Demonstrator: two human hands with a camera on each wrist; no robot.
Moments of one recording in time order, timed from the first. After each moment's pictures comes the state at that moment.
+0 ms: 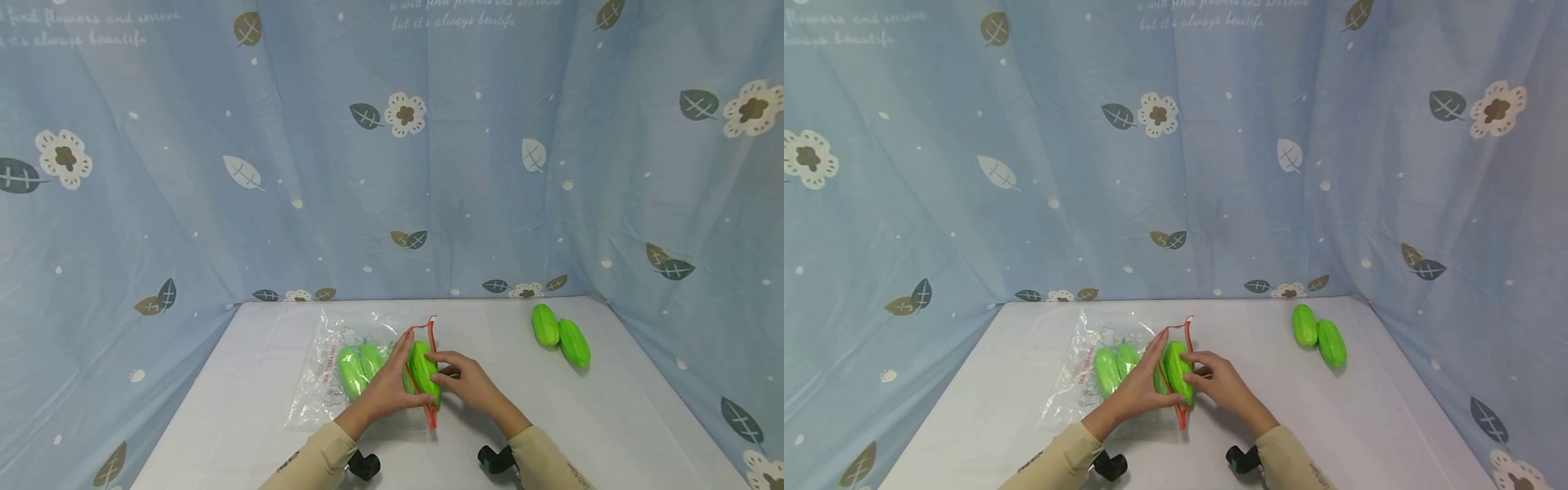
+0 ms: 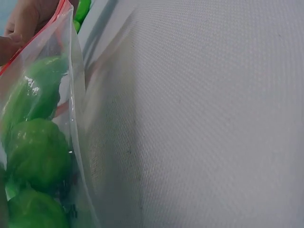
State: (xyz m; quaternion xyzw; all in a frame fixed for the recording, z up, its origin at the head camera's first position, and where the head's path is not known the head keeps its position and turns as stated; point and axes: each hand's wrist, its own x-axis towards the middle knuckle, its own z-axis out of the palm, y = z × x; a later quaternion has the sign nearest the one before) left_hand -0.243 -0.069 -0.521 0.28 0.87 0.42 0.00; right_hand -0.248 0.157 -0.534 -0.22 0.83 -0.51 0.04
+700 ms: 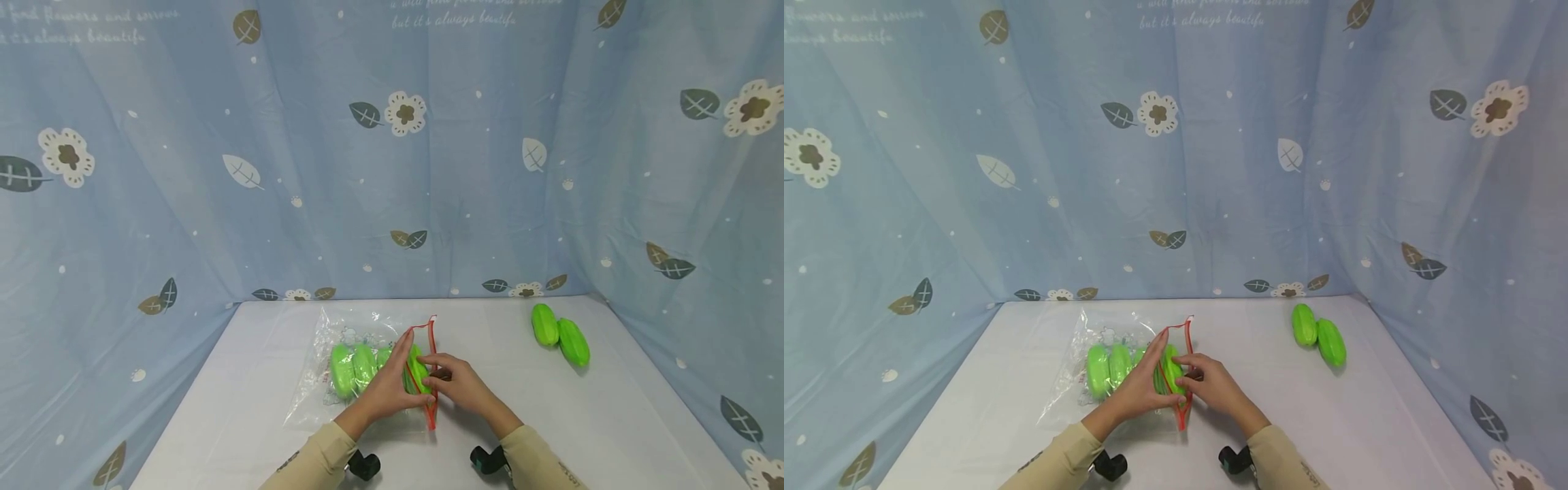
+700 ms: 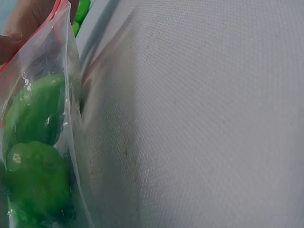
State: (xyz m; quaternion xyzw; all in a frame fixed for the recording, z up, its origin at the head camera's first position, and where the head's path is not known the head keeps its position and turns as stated) left_hand -0.240 -0.068 -0.519 0.27 0.87 0.42 0.01; right_hand -0.249 0.143 -0.535 -0.22 0.85 -0.48 0.04
